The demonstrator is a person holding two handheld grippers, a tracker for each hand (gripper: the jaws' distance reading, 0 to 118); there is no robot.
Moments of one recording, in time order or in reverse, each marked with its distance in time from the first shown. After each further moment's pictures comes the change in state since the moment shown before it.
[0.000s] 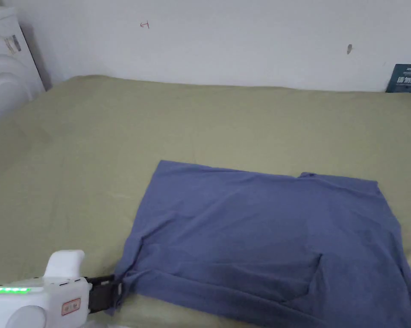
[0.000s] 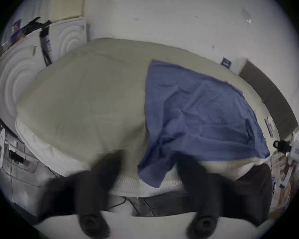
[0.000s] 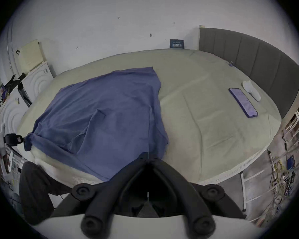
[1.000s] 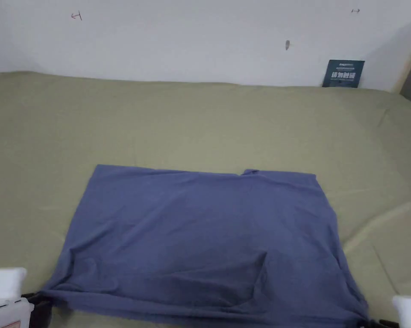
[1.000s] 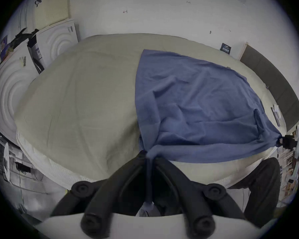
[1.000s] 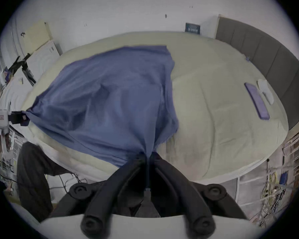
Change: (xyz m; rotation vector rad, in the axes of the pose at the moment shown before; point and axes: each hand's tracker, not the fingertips) left arm 0.023 0.014 -0.029 -0.030 0.052 -0.064; right arm 0.019 0.014 -0.022 -0.143 0.082 0.085
